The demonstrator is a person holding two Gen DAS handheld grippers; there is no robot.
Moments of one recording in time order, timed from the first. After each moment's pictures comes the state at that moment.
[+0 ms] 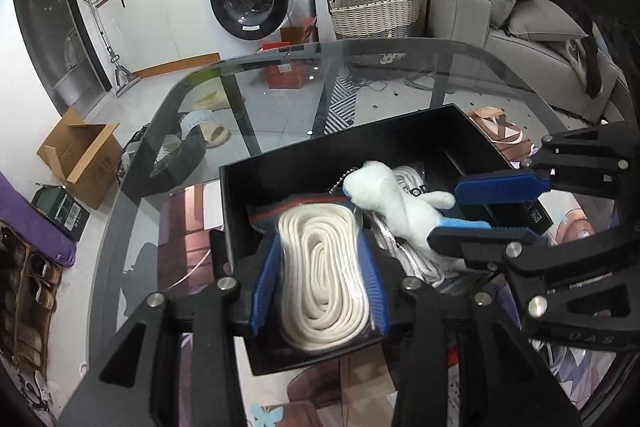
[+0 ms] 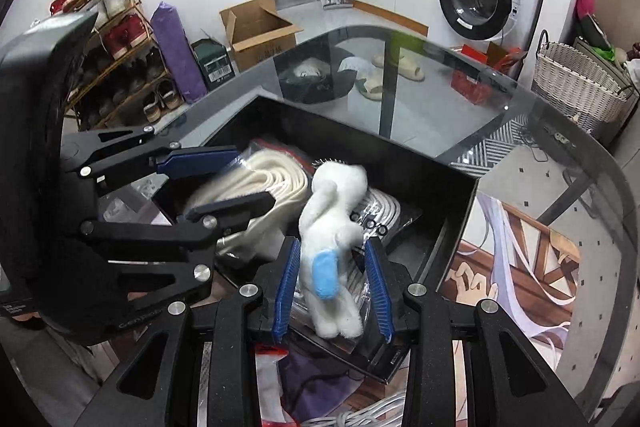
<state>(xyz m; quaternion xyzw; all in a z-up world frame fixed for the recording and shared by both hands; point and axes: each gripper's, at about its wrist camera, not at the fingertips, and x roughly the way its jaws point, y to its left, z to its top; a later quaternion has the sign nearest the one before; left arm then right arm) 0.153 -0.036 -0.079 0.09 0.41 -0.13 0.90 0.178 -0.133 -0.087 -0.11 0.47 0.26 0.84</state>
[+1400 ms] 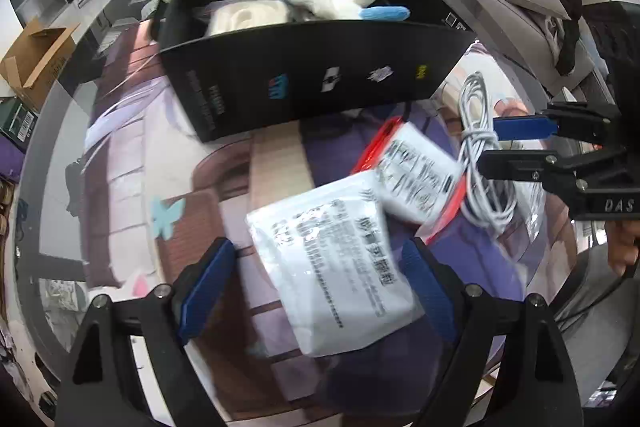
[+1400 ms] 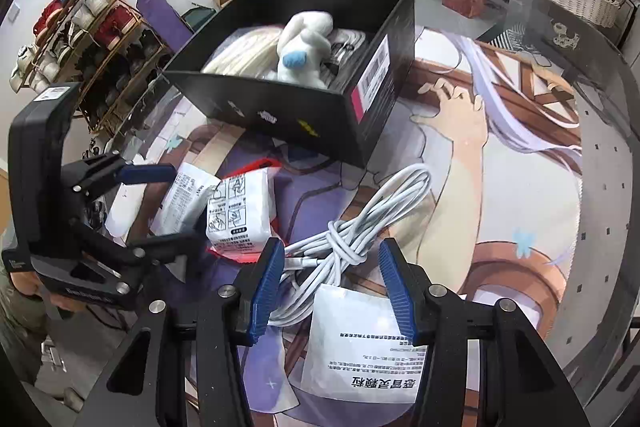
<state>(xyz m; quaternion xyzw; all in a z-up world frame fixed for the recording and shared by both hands) 0.054 -0.027 -0.129 0.02 0.56 -0.18 0.81 0.097 -0.204 -0.114 -0.05 0.58 0.25 0.78</state>
